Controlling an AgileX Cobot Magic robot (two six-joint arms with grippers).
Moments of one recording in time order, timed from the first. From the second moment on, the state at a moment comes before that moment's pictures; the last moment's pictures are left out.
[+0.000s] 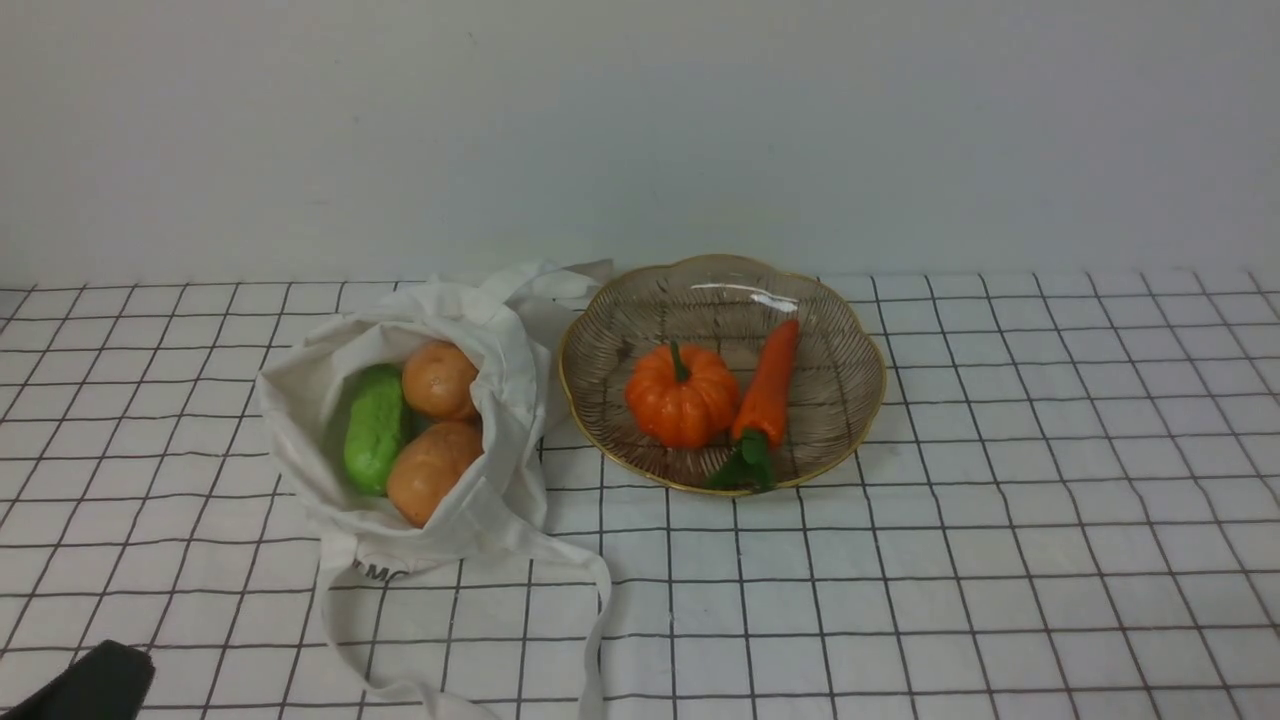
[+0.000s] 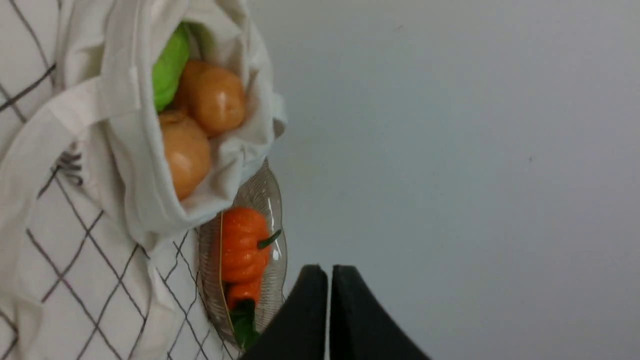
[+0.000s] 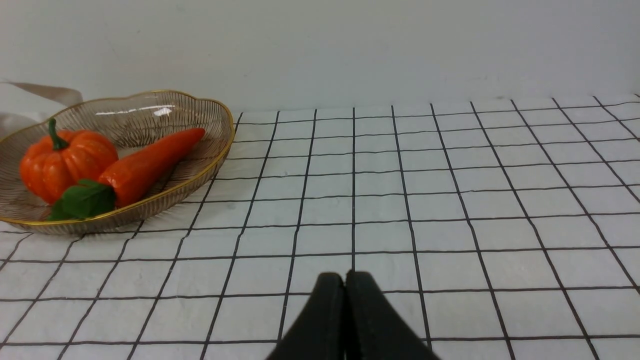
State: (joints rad) right arm 0.04 -0.01 0.03 0.00 0.36 0.07; left arm -0.01 -0.01 0.01 -1.05 0.23 -0.34
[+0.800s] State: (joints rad) right arm 0.04 -0.01 0.03 0.00 0.36 0.07; left arm -0.03 1.41 -1.06 -0.45 0.91 0.17
